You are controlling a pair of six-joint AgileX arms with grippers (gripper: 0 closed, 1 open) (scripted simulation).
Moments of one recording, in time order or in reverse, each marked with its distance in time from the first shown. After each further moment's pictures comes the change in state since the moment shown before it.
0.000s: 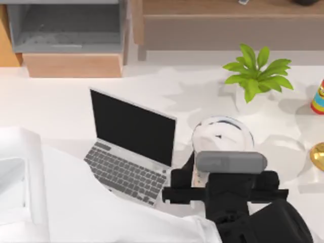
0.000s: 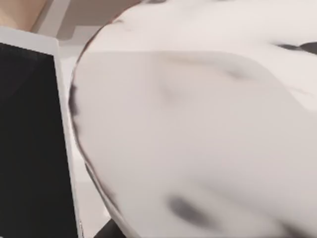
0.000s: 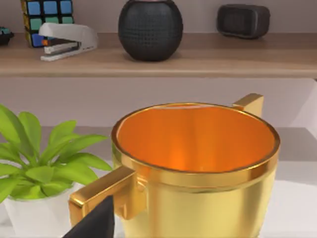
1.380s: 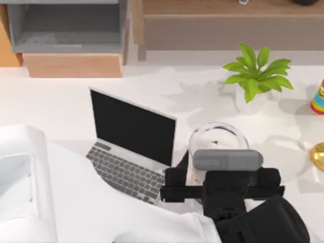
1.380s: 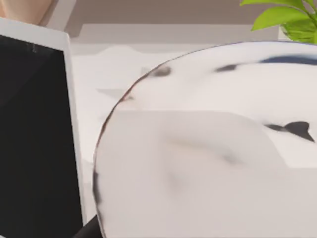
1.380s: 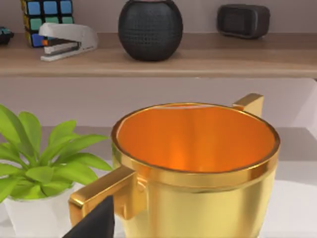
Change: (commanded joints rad) left arm 0.012 0.007 -0.004 0.007 0.002 -0.004; right arm 0.000 0.000 0.000 0.000 0.000 0.000
